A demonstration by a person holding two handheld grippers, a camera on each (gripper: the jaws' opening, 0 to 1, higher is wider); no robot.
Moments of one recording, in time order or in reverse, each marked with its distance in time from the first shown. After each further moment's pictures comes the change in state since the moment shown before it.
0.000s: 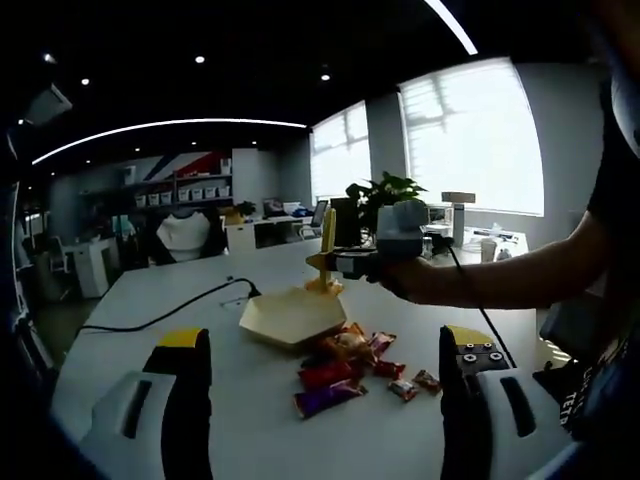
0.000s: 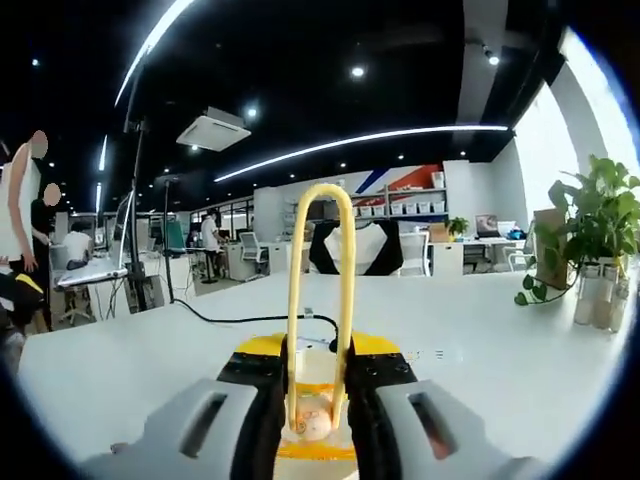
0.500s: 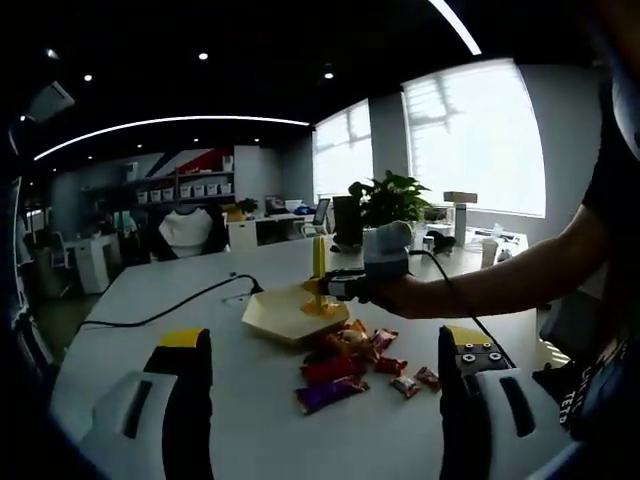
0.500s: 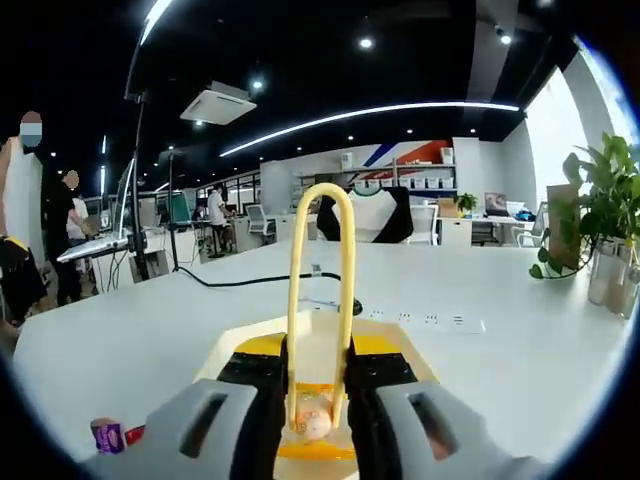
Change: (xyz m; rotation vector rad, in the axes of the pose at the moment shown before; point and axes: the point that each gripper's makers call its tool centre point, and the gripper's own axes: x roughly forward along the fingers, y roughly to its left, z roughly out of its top) left arm -0.004 0.004 -0.003 -0.013 0.008 0.006; right arm 0.013 0.007 -0.046 -0.004 0.116 0.030
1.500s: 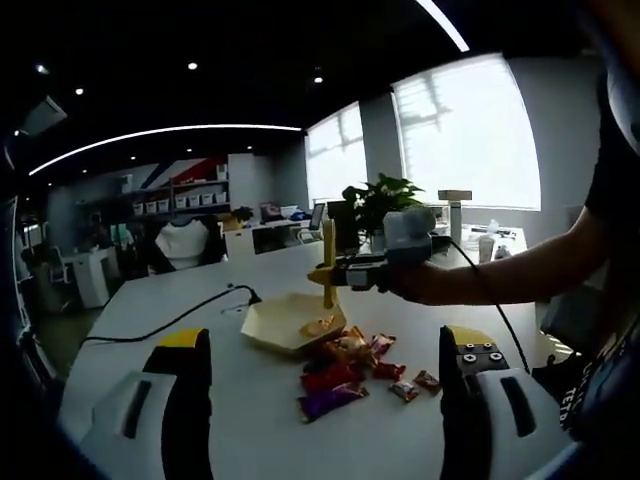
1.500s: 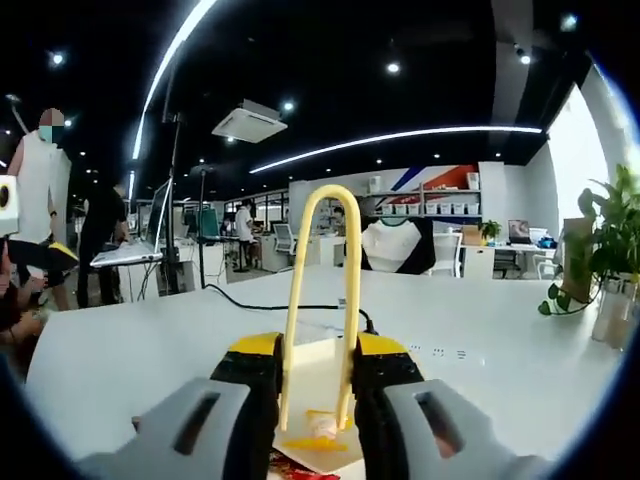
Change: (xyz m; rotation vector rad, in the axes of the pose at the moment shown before) left arm -0.001 -0.007 0.013 0.046 -0.024 -0.016; right arm -0.052 0.022 0.043 -0.087 -0.100 0.135
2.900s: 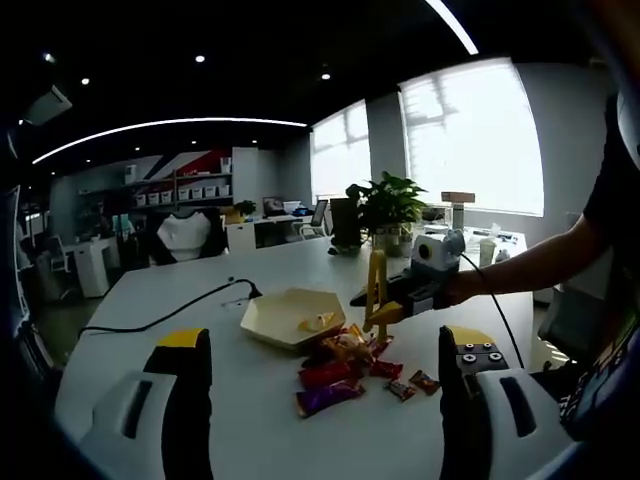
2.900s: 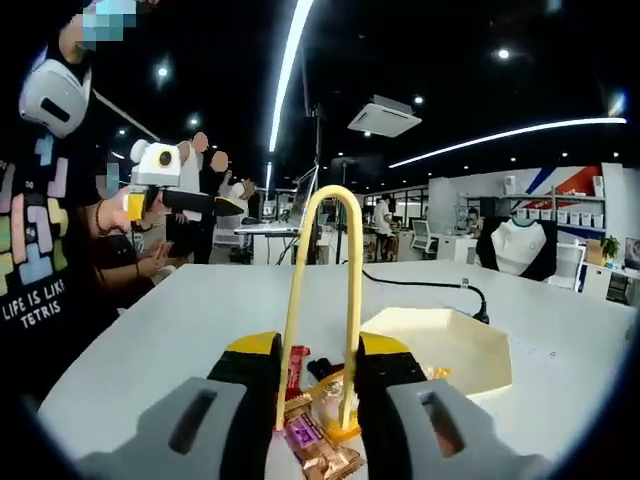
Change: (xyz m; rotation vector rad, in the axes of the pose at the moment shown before) left arm 0.000 0.003 -0.004 -0.031 0.021 0.007; right arm -0.069 0.062 -0.042 -0.139 -0.057 0.634
